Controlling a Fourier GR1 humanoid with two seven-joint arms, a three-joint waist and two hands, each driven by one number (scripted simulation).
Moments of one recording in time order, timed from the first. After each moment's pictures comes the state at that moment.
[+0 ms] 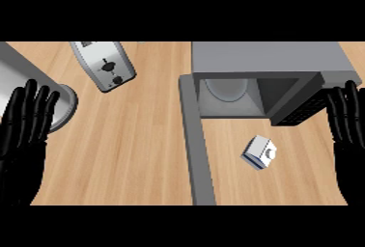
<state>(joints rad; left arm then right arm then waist) 0.02 0.11 -0.01 -2.10 -0.01 -0.01 -0.01 0.03 -0.10 0.00 -2.10 -0.01 -0.01 -0.01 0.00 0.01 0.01</state>
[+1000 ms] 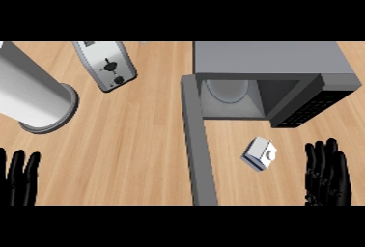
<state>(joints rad) 0.49 0.02 -0.25 -2.35 -0.02 0.20 -0.09 0.35 0.00 0.55 -2.26 0.52 -0.52 0.06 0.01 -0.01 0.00</state>
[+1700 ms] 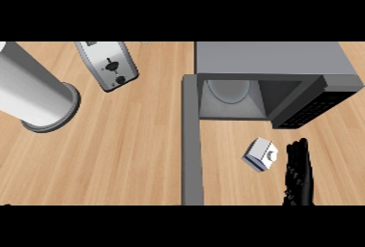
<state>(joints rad) 0.88 0.07 -0.25 -2.43 0.10 0.06 -0.35 0.33 -0.01 0.61 -2.12 0.63 -0.68 0.09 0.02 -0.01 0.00</state>
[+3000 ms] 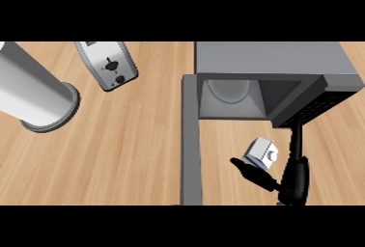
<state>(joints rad) 1.14 0.08 -0.12 -2.37 0.22 -0.16 -0.64 0.11 -0.06 0.23 -1.59 0.32 -0.68 -0.18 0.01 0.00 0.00</state>
